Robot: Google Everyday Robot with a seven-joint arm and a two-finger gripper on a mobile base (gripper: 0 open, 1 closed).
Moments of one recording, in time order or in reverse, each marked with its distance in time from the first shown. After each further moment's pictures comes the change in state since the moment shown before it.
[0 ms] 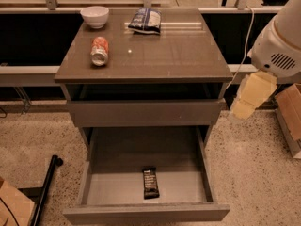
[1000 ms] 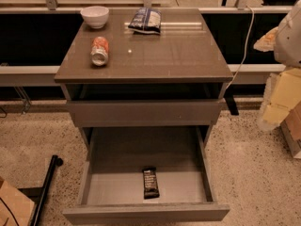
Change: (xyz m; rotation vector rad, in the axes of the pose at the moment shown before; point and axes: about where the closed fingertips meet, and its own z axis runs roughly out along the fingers) arm 0.014 0.016 -0.041 -0.011 0.008 -0.214
